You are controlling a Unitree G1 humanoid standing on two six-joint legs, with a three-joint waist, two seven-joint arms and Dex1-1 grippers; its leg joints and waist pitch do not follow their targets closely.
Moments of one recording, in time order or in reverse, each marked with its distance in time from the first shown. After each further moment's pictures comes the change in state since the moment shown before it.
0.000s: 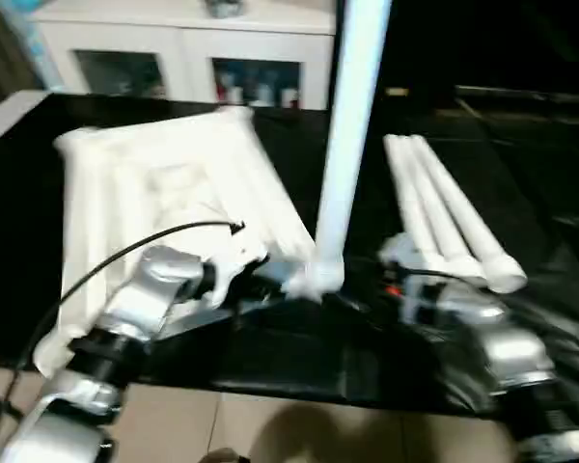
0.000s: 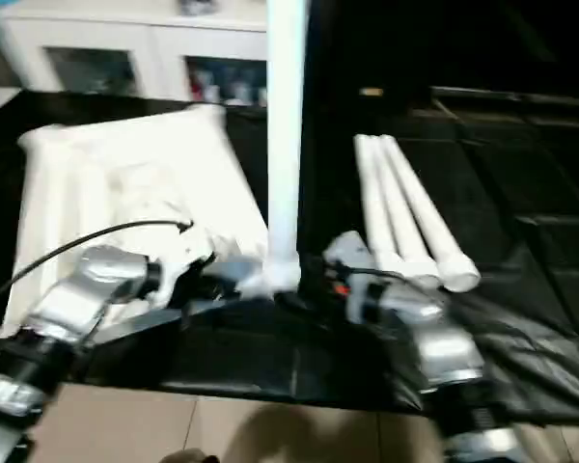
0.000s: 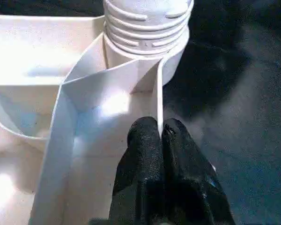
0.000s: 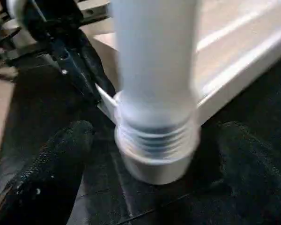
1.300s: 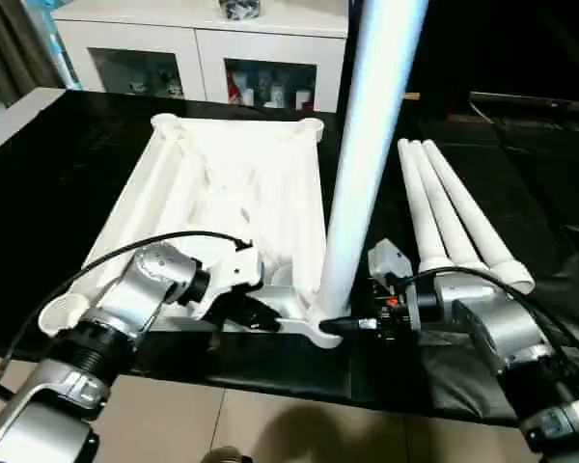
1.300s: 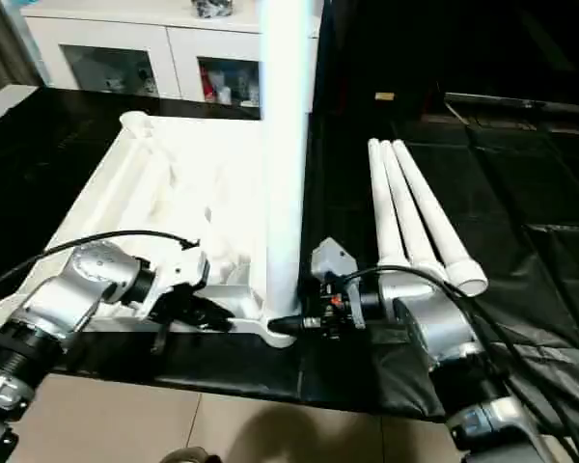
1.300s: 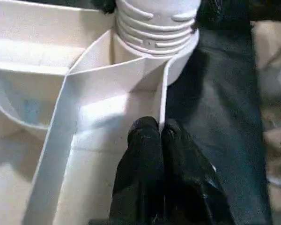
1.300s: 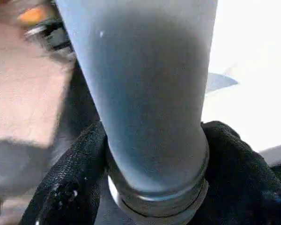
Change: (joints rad) left arm -0.033 -0.035 -0.012 0.055 -0.002 0.019 -0.026; right arm -0.046 0.068 0.055 0.060 -0.024 0.010 0.014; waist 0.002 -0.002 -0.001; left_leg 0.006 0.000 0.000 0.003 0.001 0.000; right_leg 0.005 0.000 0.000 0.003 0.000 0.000
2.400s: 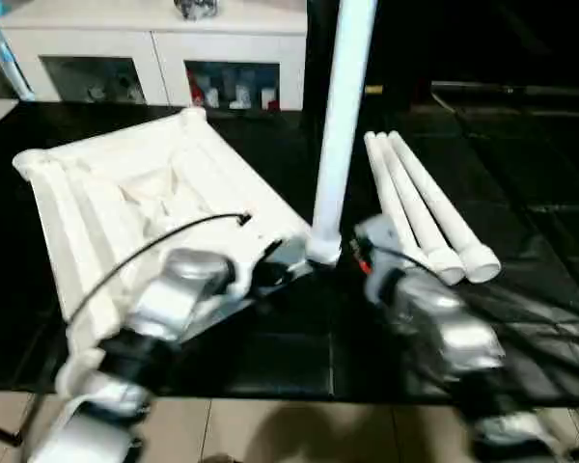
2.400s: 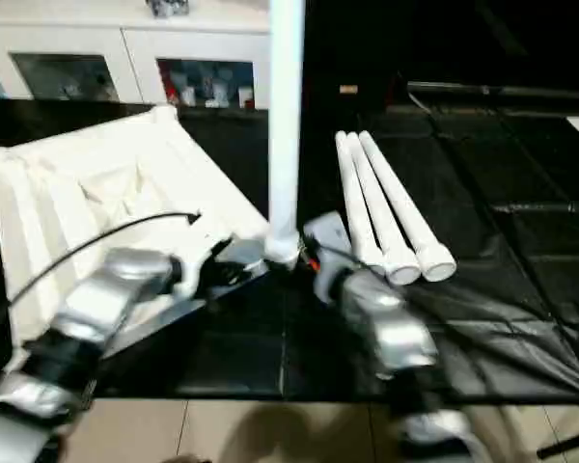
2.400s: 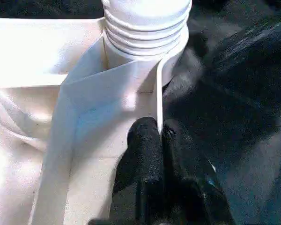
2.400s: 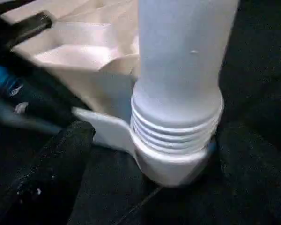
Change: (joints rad) left arm 0.032 -0.081 0.075 -0.113 0.033 0.206 0.311; right arm -0.005 0.102 -0.094 0.048 -0.043 -0.025 -0.296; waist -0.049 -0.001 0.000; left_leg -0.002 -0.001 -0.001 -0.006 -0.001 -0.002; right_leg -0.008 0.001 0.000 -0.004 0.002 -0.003
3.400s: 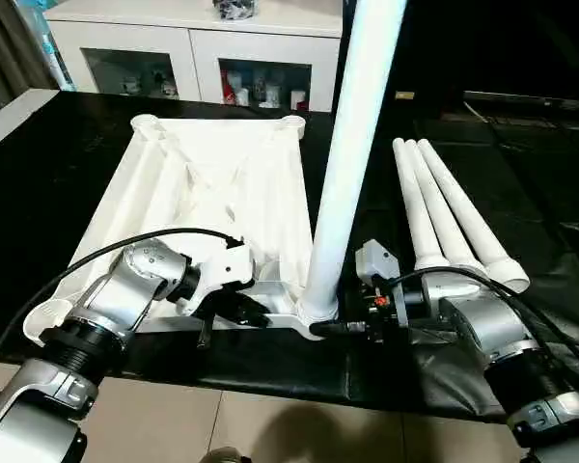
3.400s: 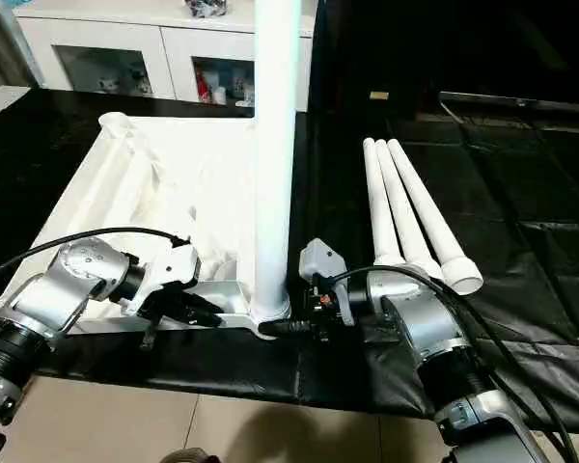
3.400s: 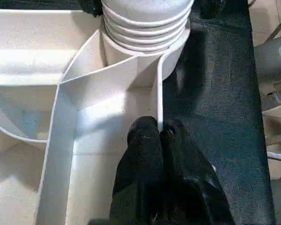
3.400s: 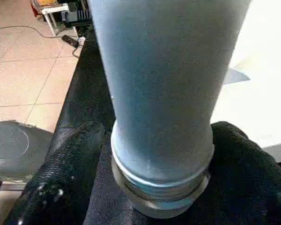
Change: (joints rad) left arm -0.029 0.177 -0.117 0.089 -0.019 -0.331 -0.415; right arm -0.077 -0.132 0.175 0.038 0.003 -0.078 0.440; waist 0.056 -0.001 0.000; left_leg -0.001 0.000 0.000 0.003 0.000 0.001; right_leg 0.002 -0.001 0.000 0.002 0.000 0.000
